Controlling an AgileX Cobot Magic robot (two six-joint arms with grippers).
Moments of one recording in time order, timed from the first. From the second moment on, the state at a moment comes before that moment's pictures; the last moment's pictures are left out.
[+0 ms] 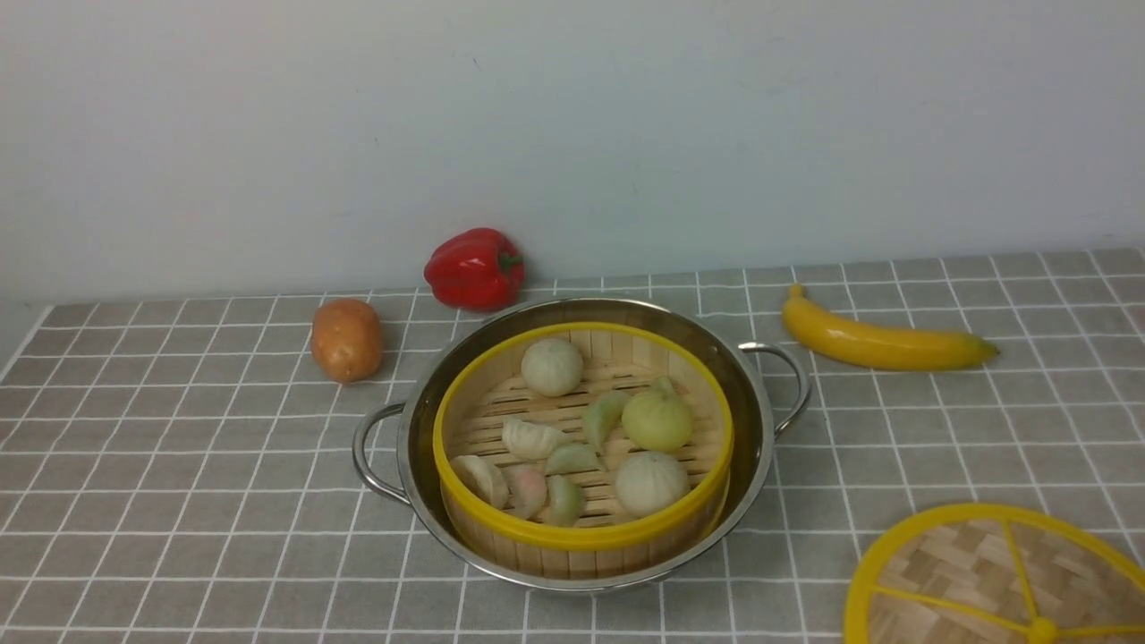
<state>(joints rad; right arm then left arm) -0.04 0.01 0.01 -0.24 0.31 0.50 0.11 0.00 0.01 0.00 0.37 0.08</state>
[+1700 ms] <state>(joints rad) -0.04 0.01 0.01 -0.24 0.31 0.50 0.11 0.00 0.01 0.00 0.37 0.08</state>
